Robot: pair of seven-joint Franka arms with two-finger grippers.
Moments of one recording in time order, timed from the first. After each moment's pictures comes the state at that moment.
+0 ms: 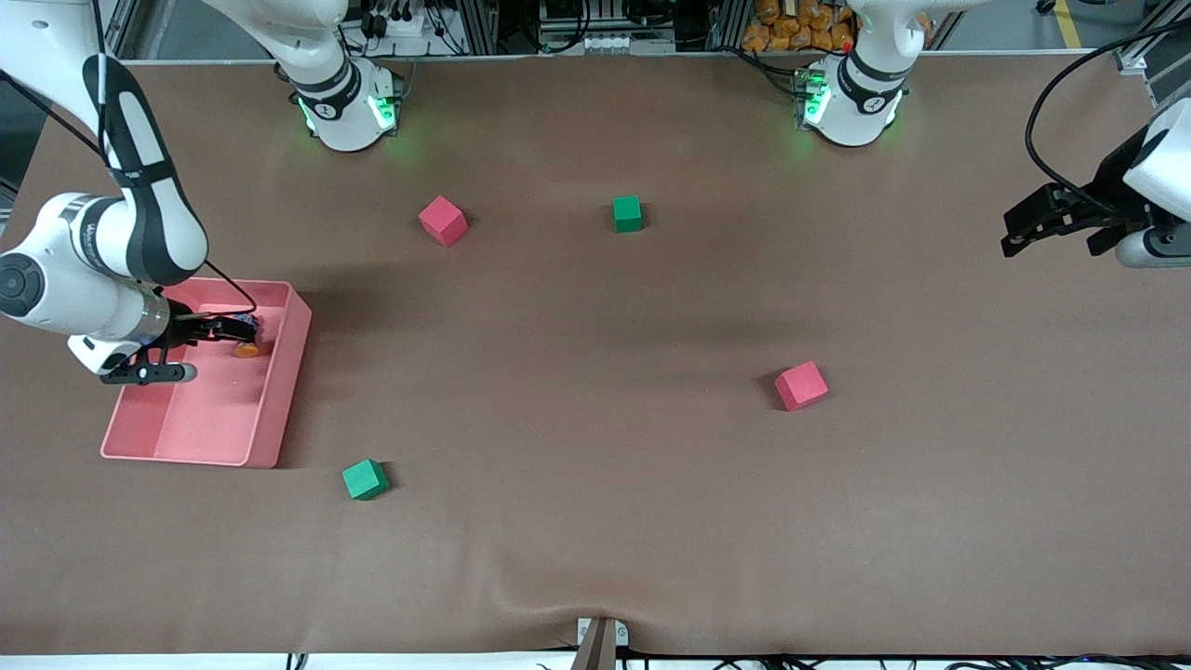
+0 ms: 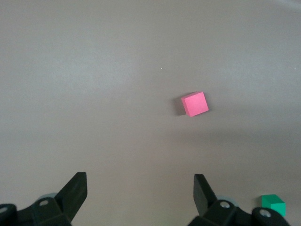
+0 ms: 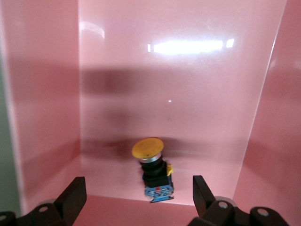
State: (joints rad) left arm 0.05 0.00 -0.14 -1.55 -0.01 1.57 -0.10; right arm -0.27 0.31 0.04 -2.11 -0.04 2.26 -0.25
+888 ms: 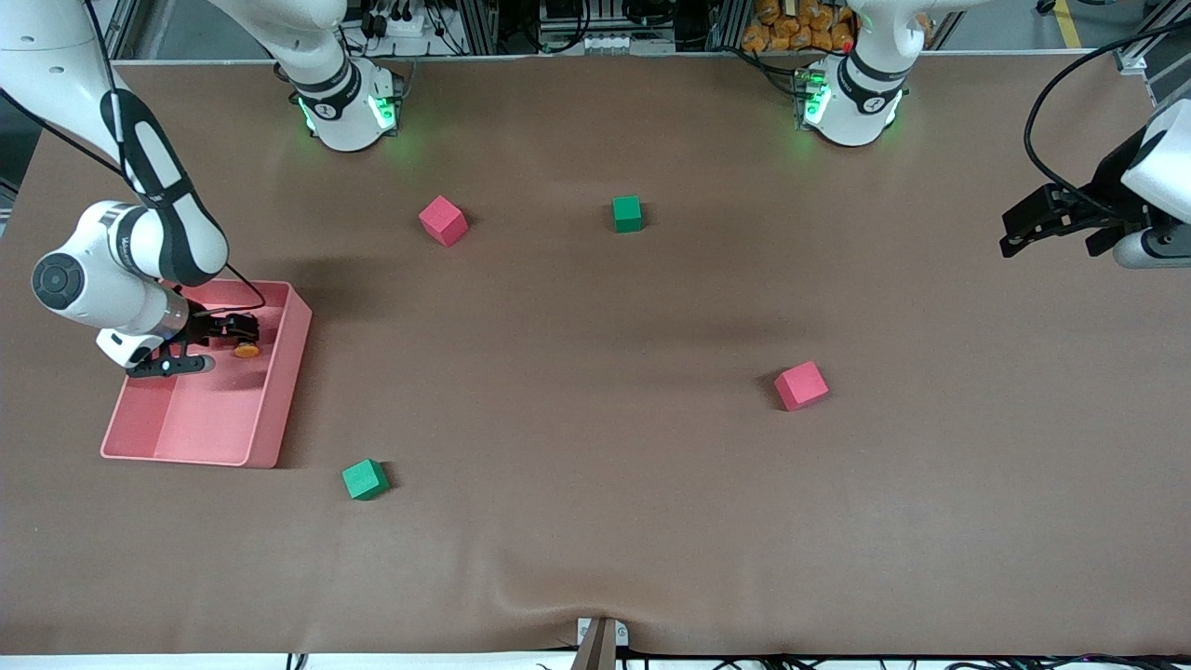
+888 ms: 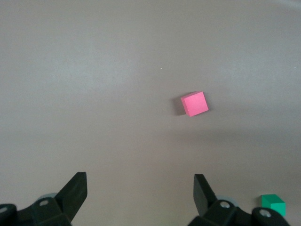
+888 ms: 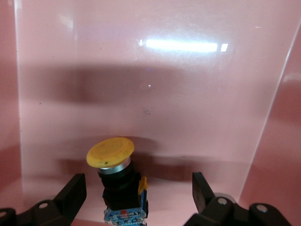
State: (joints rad) left arm 0.05 0.00 -0.14 -1.55 -0.01 1.57 -0.10; right arm -0.33 0.38 0.04 -2.22 -0.09 2.47 -0.33
